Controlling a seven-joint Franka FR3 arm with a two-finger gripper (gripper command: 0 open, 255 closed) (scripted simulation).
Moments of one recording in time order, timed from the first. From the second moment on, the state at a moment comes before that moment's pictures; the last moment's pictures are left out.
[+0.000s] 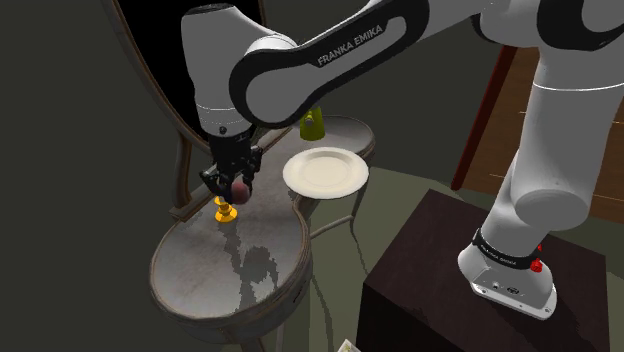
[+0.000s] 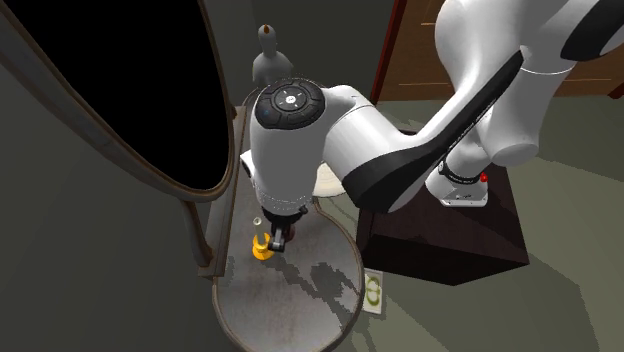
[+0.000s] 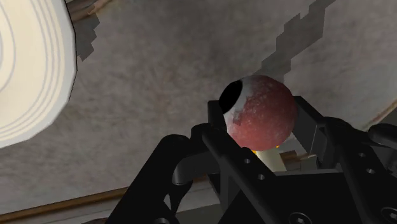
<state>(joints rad) 0.11 0.19 0.61 -1.78 -0.15 2.07 0.70</state>
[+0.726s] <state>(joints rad) 0.02 0.00 0.58 -1.90 -0.01 2.03 0.53</state>
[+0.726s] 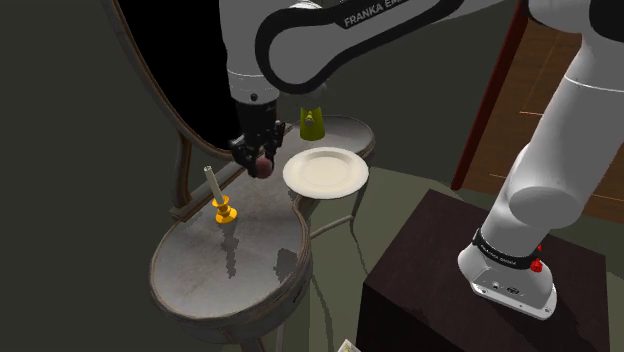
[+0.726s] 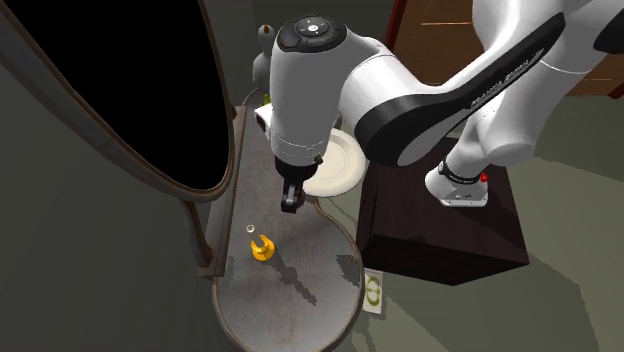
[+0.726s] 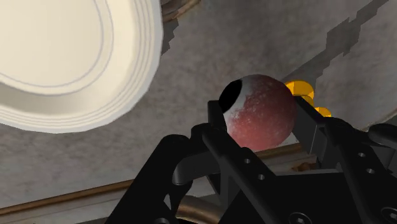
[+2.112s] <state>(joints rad) -0.07 -0.35 0.34 -2.34 0.18 2.13 0.10</state>
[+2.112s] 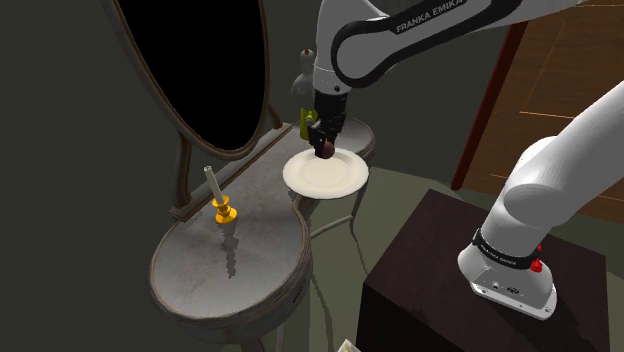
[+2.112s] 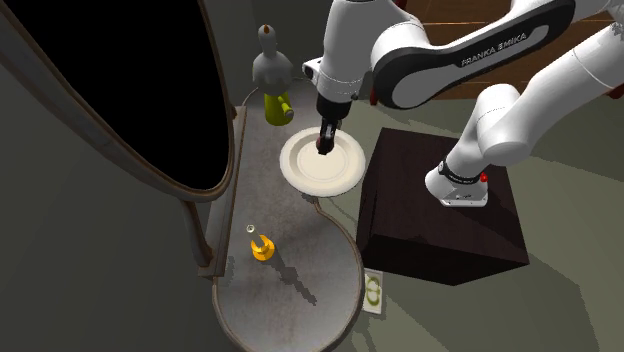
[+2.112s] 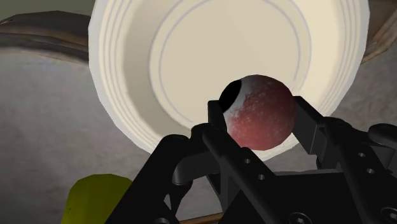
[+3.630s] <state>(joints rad) -0.07 -0.34 0.35 -2.38 0.19 2.19 0.10</state>
